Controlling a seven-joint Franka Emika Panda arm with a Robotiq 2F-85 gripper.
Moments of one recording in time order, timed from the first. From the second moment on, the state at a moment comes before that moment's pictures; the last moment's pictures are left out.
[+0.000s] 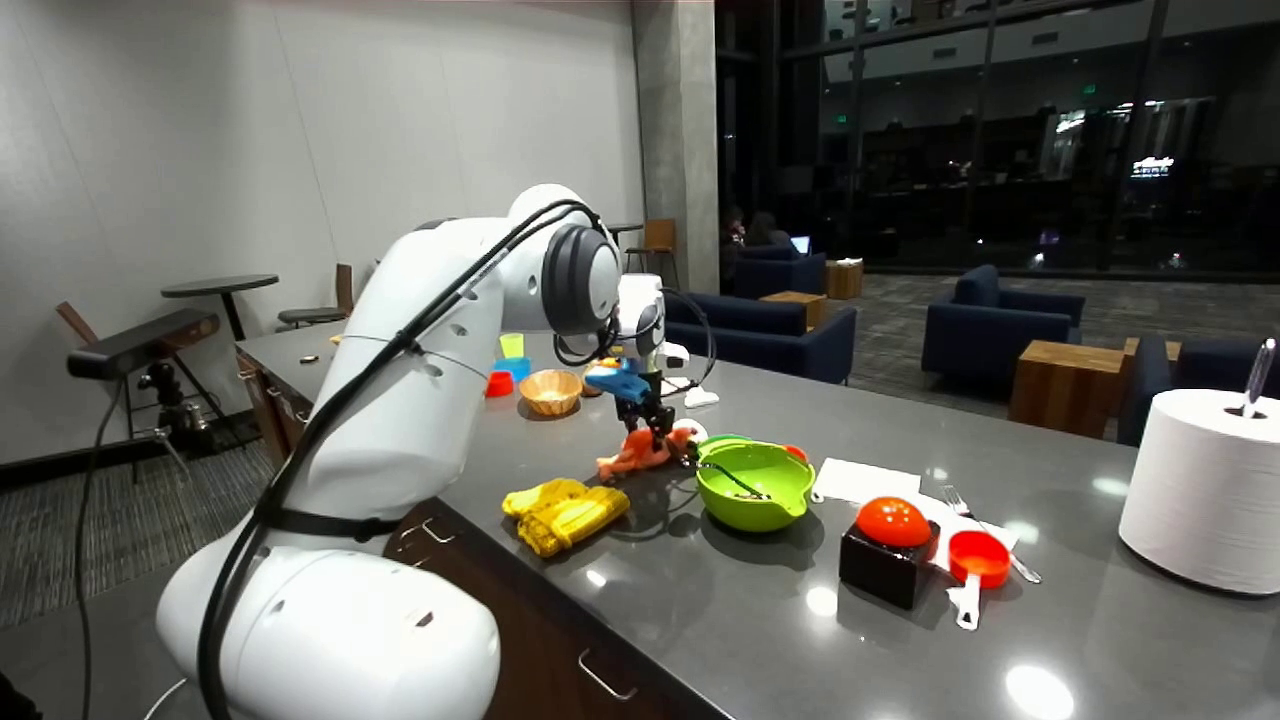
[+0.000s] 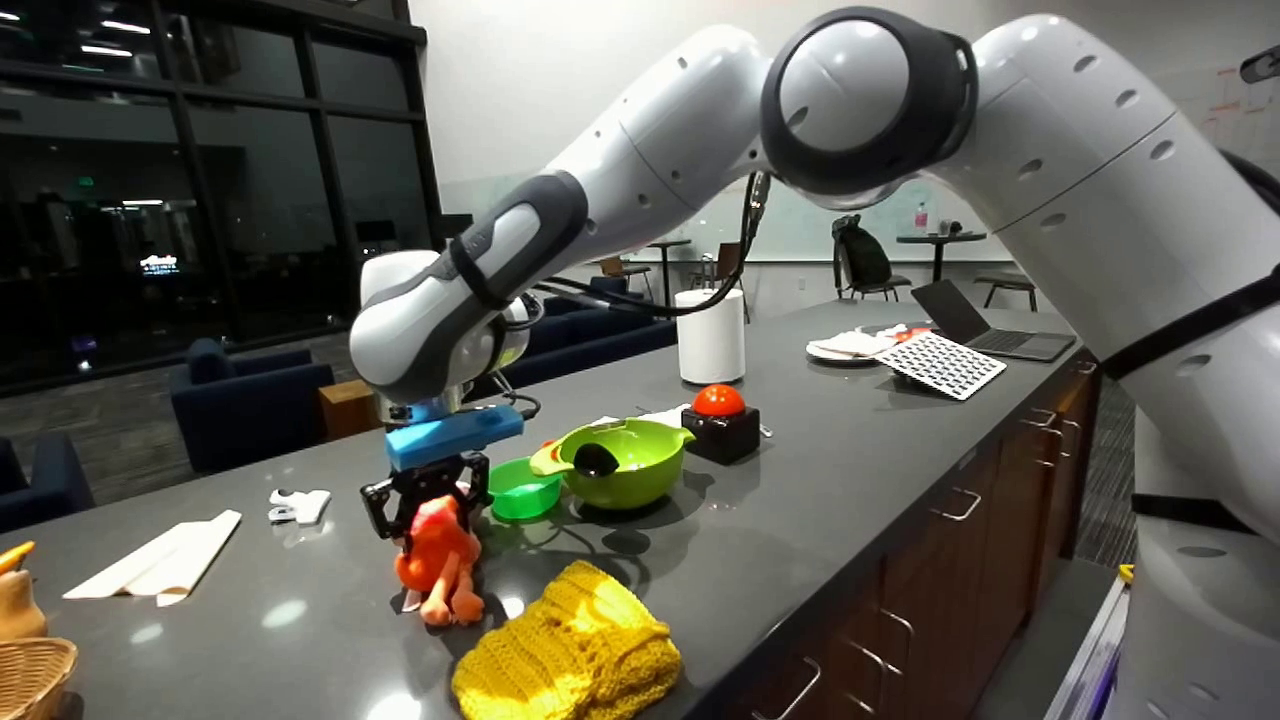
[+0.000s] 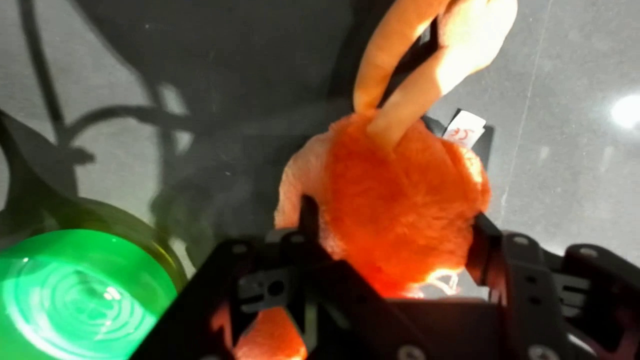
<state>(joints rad) 0.36 0.65 0.13 -1.51 -0.06 2.21 0.46</state>
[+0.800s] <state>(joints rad) 0.36 0.63 0.13 -1.50 -0.06 2.24 0.42</state>
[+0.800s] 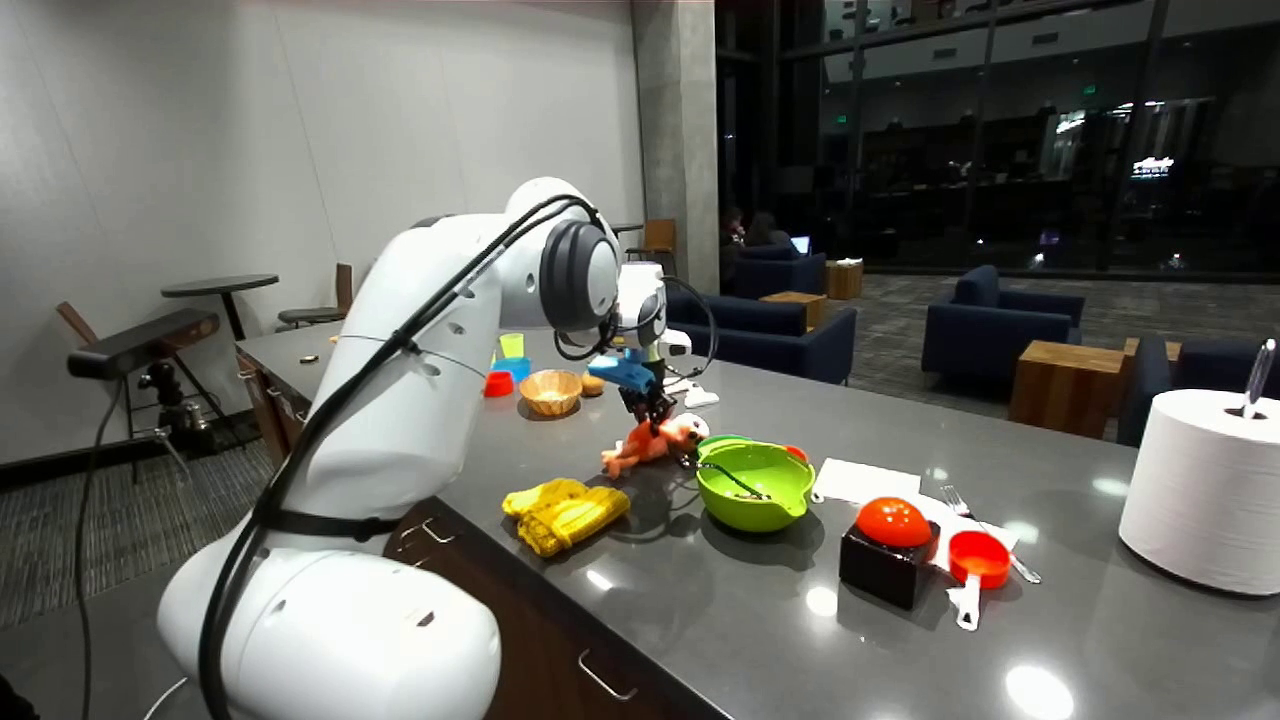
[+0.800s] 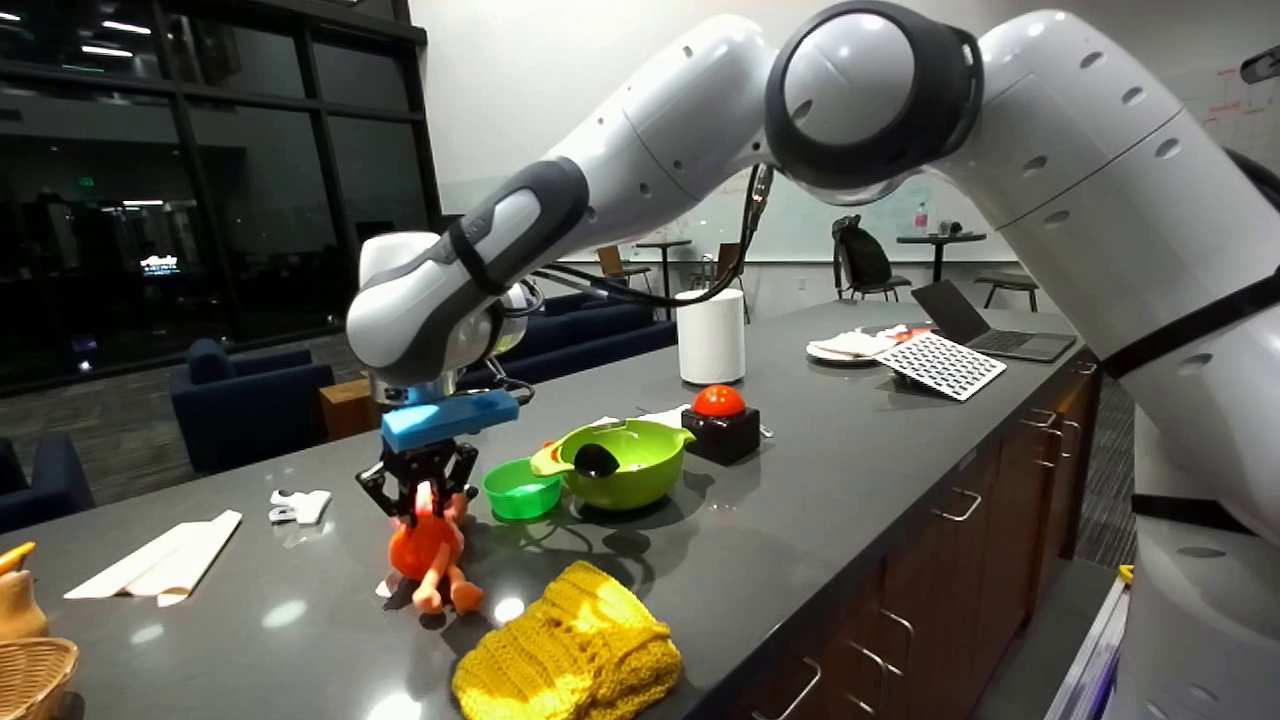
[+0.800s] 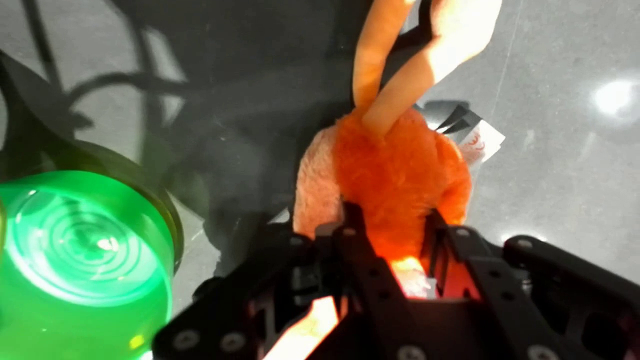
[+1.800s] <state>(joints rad) 0.40 0.45 0.08 -1.55 -0.20 2.20 0.51</state>
